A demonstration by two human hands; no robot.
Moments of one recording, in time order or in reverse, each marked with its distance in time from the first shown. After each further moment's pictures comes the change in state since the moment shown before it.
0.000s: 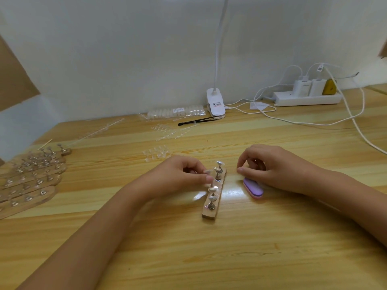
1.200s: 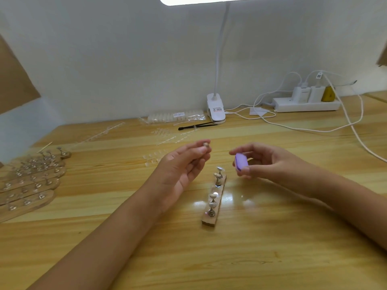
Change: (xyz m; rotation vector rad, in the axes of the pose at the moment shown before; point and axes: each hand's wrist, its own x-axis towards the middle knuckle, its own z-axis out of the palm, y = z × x) left_hand -0.001 0.014 0.016 -1.055 0.162 0.095; right_hand -0.002 -0.004 -0.009 0.826 -0.125 0.075
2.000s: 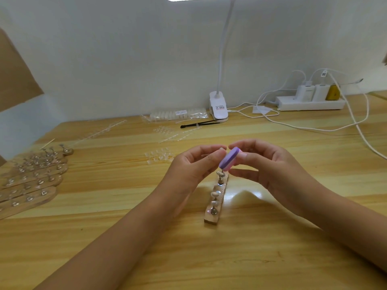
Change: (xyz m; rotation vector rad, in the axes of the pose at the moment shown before) left_hand -0.010 -0.008 0.017 0.256 -0.063 0.094; right_hand -0.006 -0.016 0.045 0.351 0.228 -0.130
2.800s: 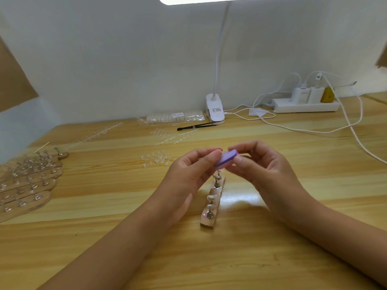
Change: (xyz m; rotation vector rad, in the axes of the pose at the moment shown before) left_hand -0.002 0.001 0.007 -0.180 0.046 -0.061; right_hand -0.002 0.013 0.008 0.015 0.116 -0.150
